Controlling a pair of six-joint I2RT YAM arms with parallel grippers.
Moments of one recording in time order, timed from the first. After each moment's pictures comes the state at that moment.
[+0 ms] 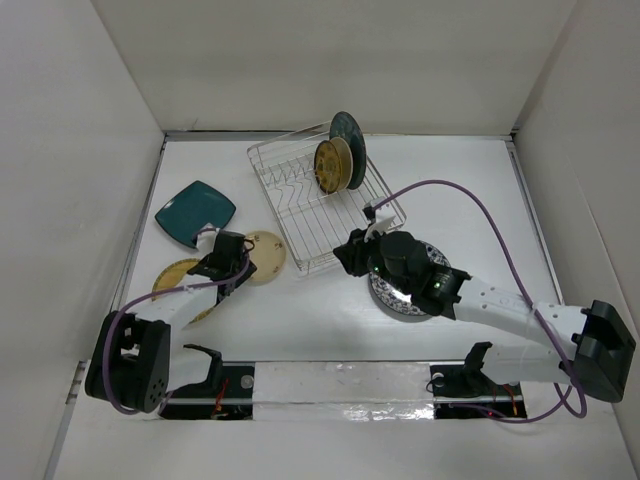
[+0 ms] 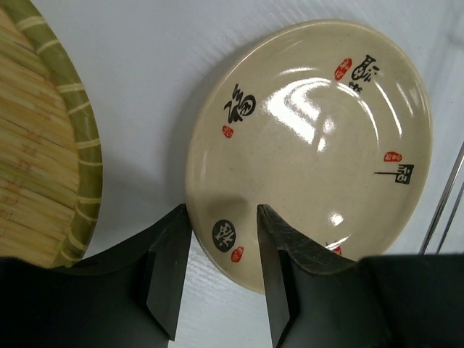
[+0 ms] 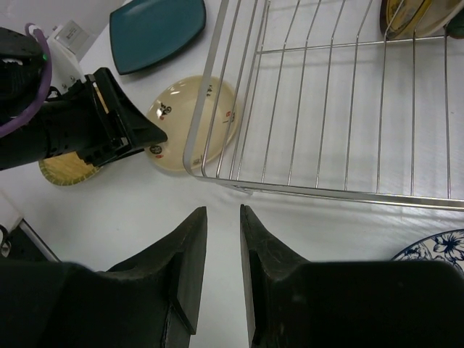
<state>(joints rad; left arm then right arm) -0.28 1.22 0.48 -0.19 -0.30 -0.92 0.98 1.17 0.78 0.11 0.27 0.43</state>
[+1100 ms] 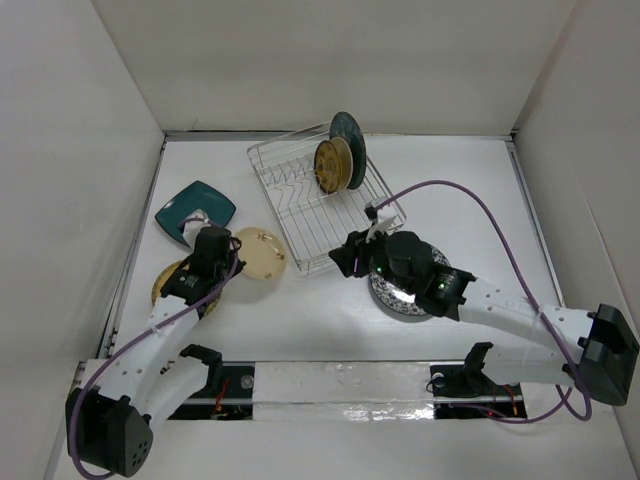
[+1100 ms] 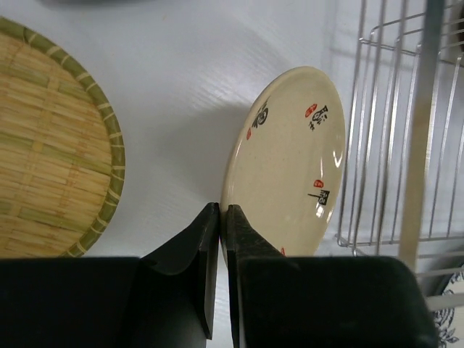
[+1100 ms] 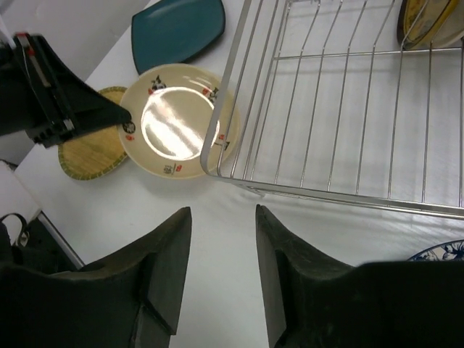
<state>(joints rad) -0.31 0.87 0.58 -0.47 -0.32 -0.80 0.98 1.14 0.78 0.11 0.23 0.42</state>
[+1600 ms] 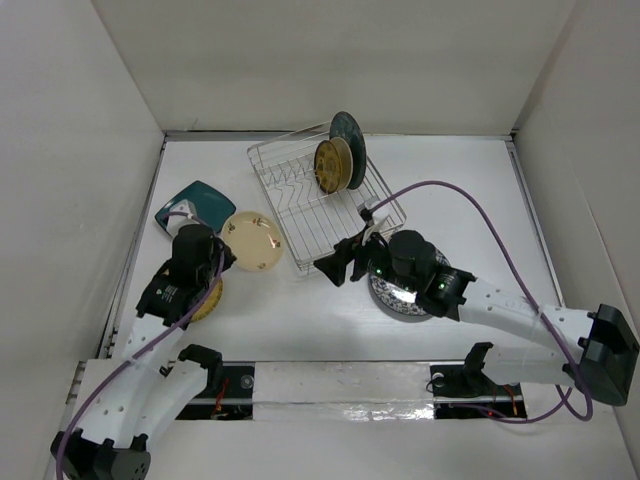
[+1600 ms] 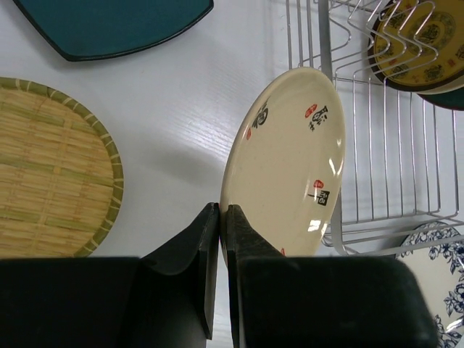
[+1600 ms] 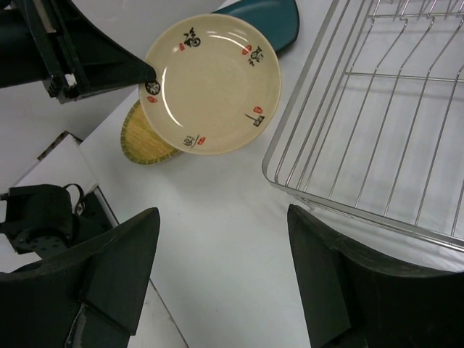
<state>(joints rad) -0.31 0.71 0.74 -0.62 -0.30 -0.71 0.98 1.14 0.78 0.20 0.04 0.40</state>
